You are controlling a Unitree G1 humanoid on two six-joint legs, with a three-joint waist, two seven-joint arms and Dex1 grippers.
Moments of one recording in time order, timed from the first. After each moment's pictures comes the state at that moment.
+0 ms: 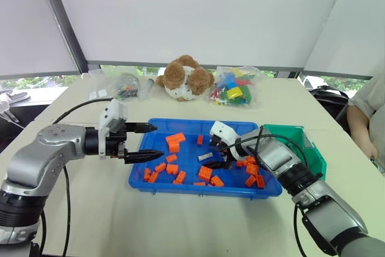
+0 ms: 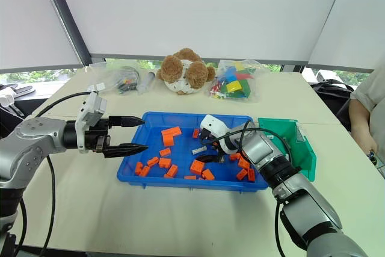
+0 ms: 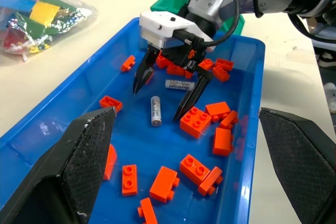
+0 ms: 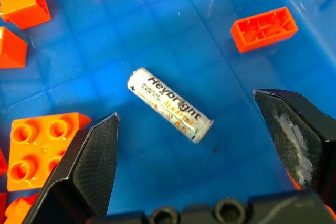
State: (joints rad) left arm -0.55 0.86 0.10 -0.20 -0.65 0.65 -1.16; right arm -0.91 -0.49 0.47 0.39 0.00 0.53 0.96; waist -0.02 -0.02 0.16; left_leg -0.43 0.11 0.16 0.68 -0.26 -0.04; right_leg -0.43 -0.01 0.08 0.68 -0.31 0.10
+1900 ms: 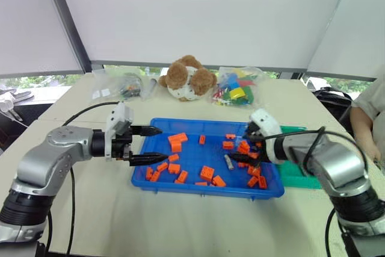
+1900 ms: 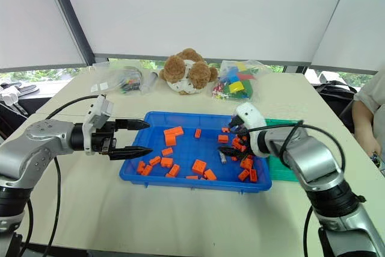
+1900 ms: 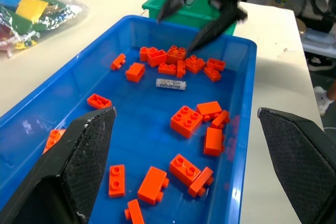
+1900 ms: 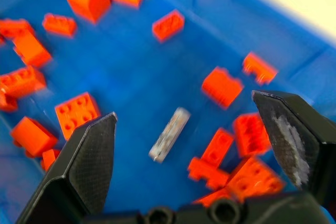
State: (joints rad) left arm -0.55 0.83 0.06 -0.20 -0.64 0.64 -1.17; right arm -0.63 -0.70 0.15 -0.37 0.30 1.22 0.67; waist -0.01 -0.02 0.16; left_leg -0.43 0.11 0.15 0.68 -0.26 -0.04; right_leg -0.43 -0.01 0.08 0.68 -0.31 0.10
